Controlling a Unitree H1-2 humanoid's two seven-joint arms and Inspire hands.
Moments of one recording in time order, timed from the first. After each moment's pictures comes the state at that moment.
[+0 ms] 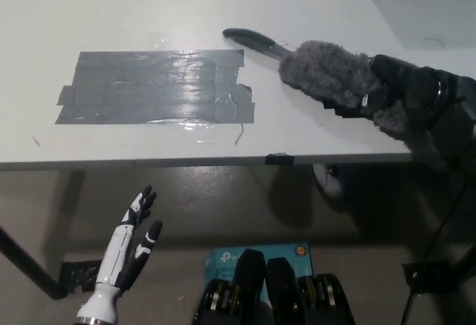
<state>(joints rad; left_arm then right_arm) -0.11 0.15 -0.05 0.33 0.24 -0.43 0.04 -1.14 -0.30 0.50 1.25 -0.45 0.08 0.24</state>
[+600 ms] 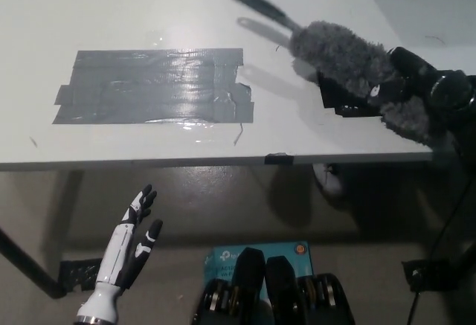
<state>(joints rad) -0.11 0.15 -0.05 0.33 0.23 -0.43 0.04 -1.06 -0.34 0.20 1.11 -0.30 0.05 0.29</state>
